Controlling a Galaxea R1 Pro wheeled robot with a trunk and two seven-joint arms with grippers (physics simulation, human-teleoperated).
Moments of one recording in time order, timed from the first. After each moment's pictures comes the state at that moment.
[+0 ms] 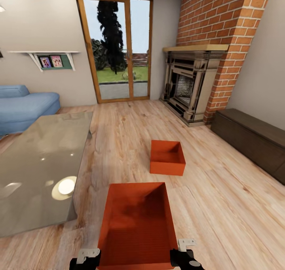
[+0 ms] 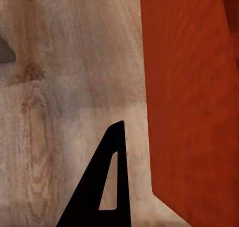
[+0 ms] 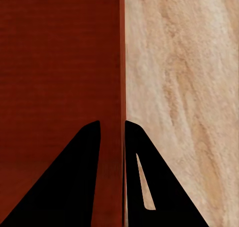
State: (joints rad) left arm -0.33 0.02 0.03 -0.26 0.00 -0.39 -0.01; right arm -0.48 0.10 0.02 -0.16 0.01 -0.11 -0.05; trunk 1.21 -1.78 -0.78
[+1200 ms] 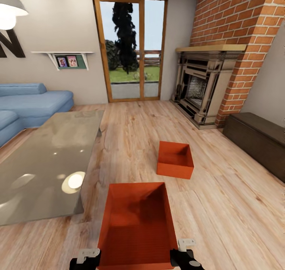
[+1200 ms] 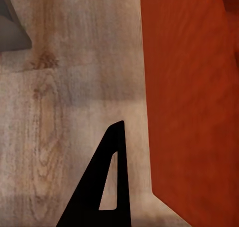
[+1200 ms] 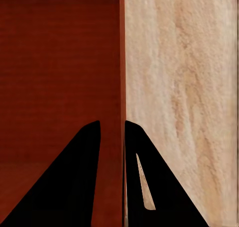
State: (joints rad) left arm -0.33 0.02 0.03 -0.26 0.00 -0.39 -0.01; right arm -0.48 0.10 0.02 -0.16 0.01 -0.11 -0.05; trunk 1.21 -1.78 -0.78
